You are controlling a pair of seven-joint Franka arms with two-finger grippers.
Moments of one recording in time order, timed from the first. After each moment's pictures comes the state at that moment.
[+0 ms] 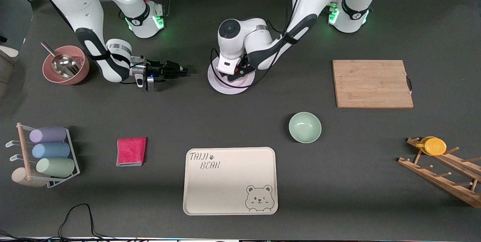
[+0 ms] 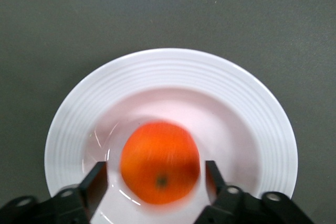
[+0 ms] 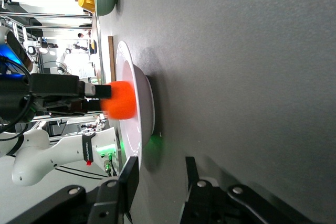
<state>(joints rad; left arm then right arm) -0.46 0.70 -0.65 -1.78 0.42 2.32 -1.77 0.16 0.37 -0.09 -2.70 1.57 1.94 -1.45</state>
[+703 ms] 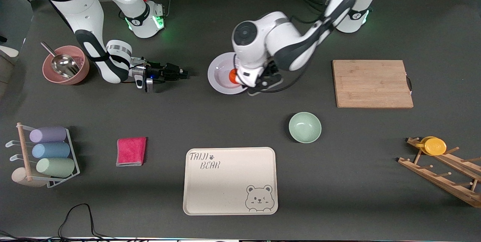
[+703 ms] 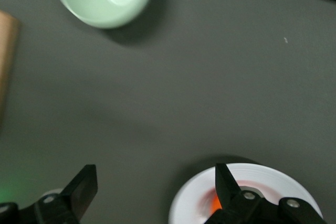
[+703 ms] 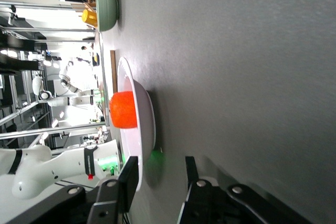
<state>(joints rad) -0.23 0.41 -0.64 -1.72 0.29 1.87 -1.32 0.16 0.39 -0.08 -2.69 1.66 1.93 -1.46</state>
